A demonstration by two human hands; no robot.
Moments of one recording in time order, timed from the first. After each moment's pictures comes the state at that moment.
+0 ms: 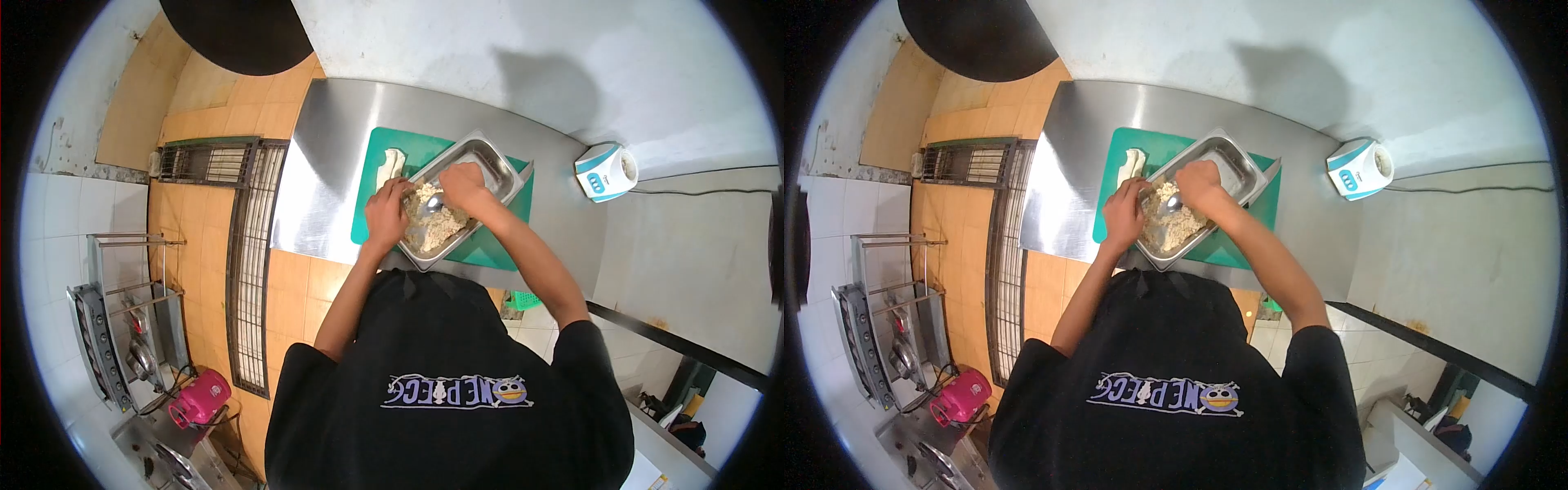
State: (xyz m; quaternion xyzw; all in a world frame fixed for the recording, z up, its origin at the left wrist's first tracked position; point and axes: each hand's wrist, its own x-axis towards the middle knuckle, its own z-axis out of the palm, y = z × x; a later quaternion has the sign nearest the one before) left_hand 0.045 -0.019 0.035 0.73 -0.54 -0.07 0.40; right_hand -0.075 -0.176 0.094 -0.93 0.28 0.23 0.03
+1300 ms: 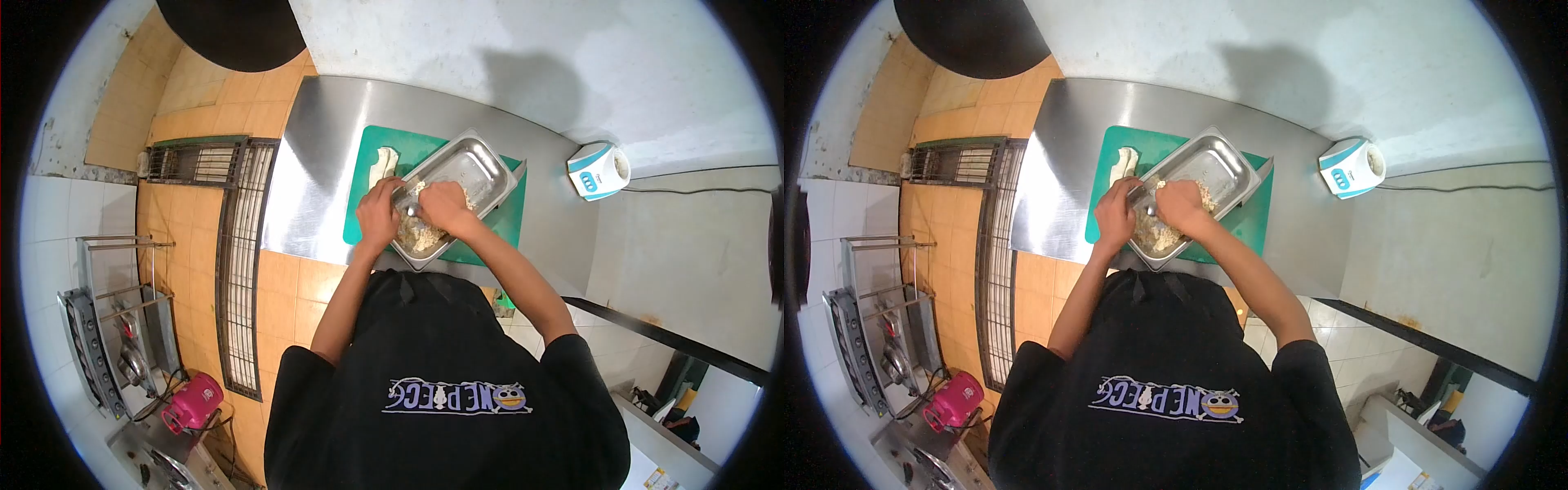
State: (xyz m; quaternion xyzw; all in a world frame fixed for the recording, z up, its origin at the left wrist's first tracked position) left_hand 0.046 -0.017 0.035 0.72 -0.52 -0.09 0.44; right_hand -0.084 -0.137 0.062 -0.95 0.28 0.14 0.08
